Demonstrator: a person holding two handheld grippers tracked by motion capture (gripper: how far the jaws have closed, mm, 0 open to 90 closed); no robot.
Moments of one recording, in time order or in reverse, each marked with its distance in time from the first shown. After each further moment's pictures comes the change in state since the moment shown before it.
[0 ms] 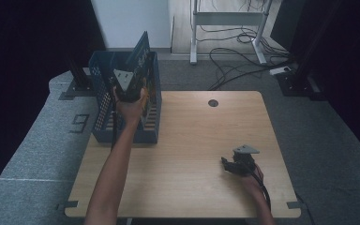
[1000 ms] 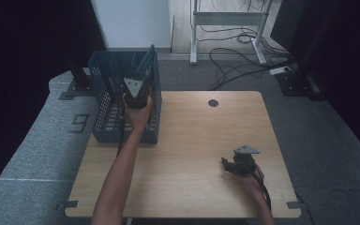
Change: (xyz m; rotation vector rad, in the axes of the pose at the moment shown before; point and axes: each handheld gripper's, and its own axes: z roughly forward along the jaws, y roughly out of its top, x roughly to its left) left arm -0.012 -0.045 0.015 0.066 -0.004 0.011; right arm 0.000 -0.001 -0.001 -0.001 0.000 0.002
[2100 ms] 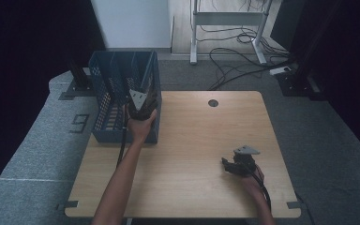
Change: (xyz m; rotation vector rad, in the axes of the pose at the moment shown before) left arm -0.008 -0.027 -0.019 0.029 -0.080 0.035; right arm 0.001 -0.001 -0.001 0.004 -0.002 0.001
